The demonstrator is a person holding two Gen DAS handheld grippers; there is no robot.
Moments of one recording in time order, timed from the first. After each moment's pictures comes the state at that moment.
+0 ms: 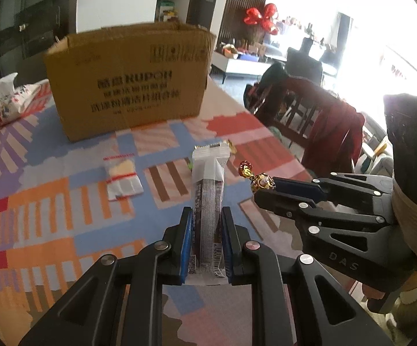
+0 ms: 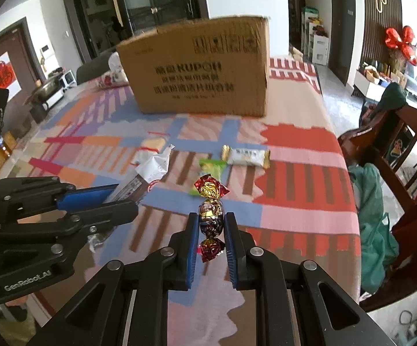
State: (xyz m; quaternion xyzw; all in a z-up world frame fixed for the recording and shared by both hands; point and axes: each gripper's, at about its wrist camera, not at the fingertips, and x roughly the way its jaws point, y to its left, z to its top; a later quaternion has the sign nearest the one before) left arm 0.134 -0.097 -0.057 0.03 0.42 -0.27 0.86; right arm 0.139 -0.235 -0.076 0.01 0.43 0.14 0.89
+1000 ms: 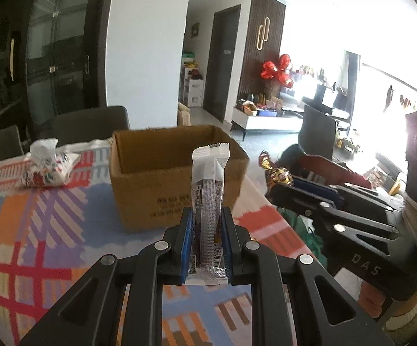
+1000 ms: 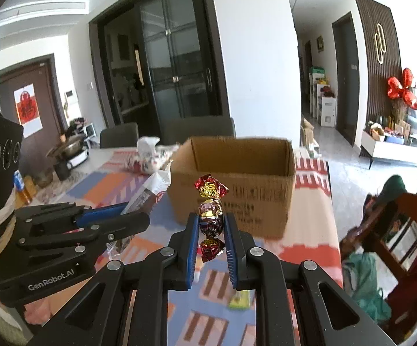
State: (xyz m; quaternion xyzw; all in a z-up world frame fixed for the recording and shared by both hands) left arm 0.173 -0.055 0.058 0.01 0.30 -0.22 0.93; right arm 0.170 -0.208 0.056 0.03 0.26 0.16 0.95
